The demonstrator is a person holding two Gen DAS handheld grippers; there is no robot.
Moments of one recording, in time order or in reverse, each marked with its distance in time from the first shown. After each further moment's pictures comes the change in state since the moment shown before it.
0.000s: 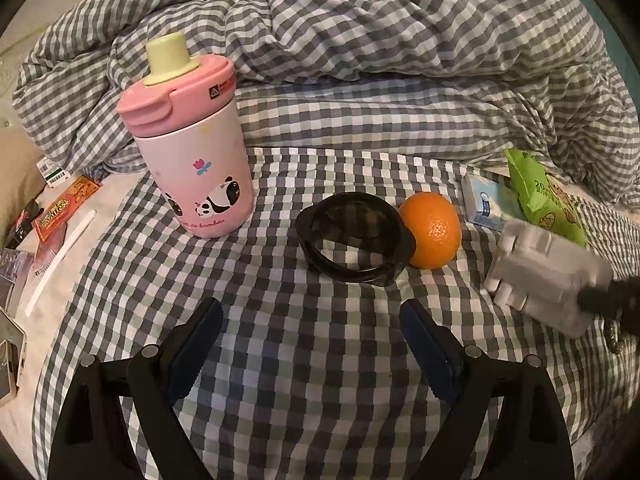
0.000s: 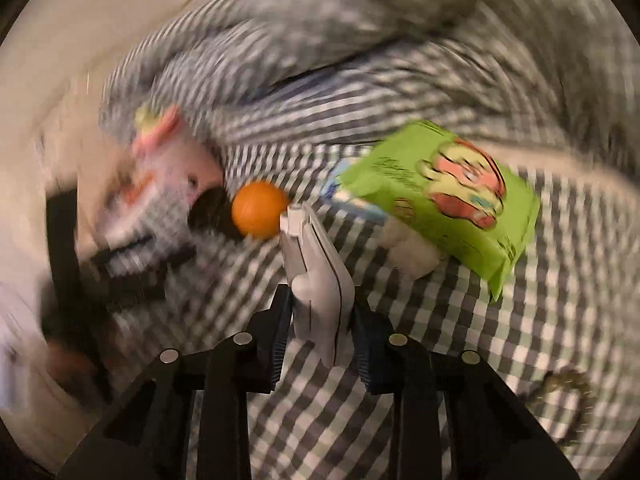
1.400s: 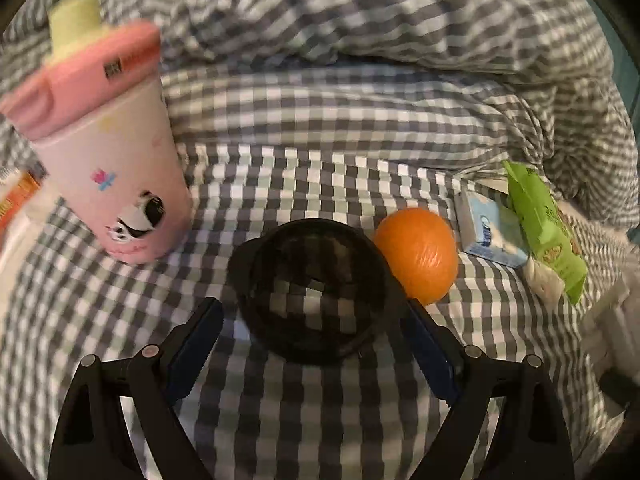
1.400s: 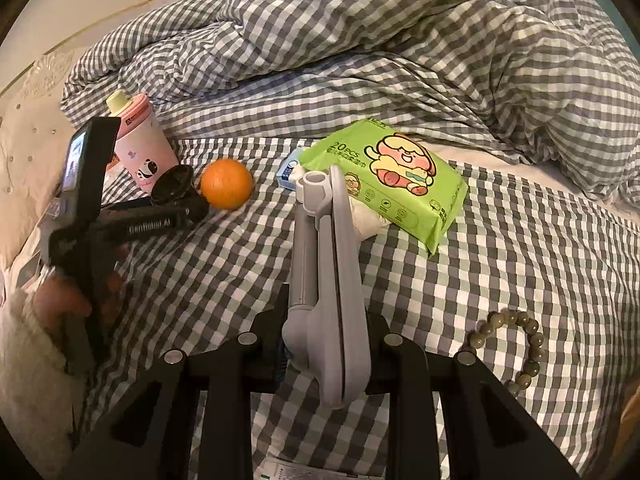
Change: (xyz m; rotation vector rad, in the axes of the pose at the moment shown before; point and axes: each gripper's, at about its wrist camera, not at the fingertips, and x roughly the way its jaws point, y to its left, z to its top) left arm 0.063 -0.009 0.025 -0.027 0.058 -0.161; right arm -0.039 0.000 -0.030 0.105 -0.024 -0.181
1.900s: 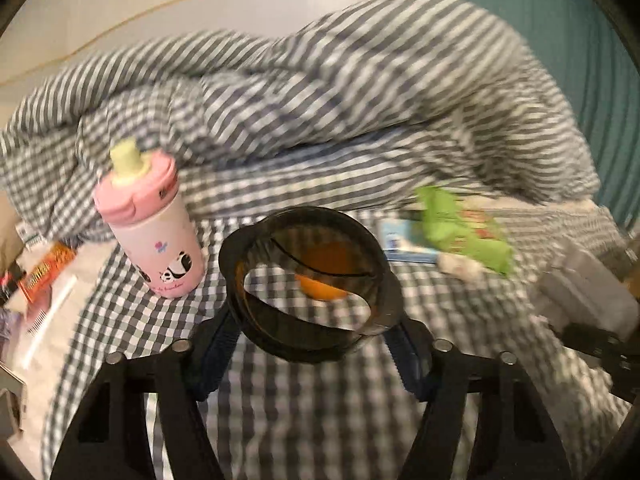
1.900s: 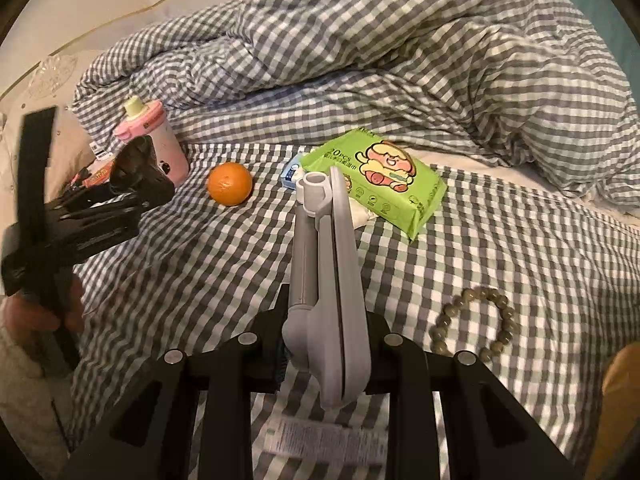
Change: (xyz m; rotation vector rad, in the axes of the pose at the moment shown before) left arm -0.128 -0.059 -0.035 0.206 -0.218 -0.009; right arm -0.054 0.001 -0.016 -0.009 -0.040 -0.010
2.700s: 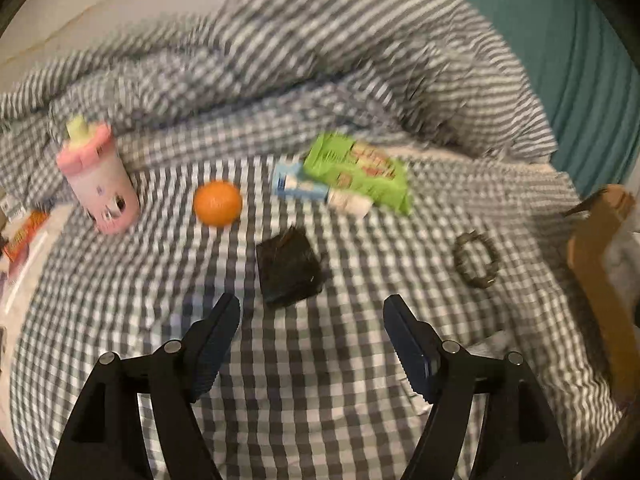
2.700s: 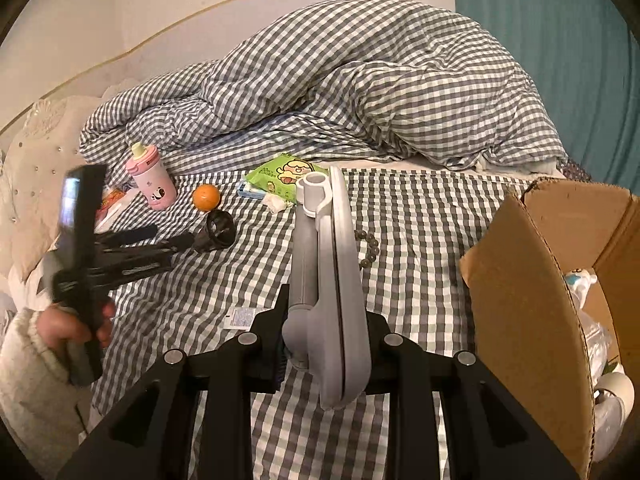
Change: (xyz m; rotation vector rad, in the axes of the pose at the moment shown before) left arm -0.015 -0.086 -0.031 -0.038 0.161 -0.051; right arm -0.147 -0.063 -0.080 0.116 -0.109 -0.083
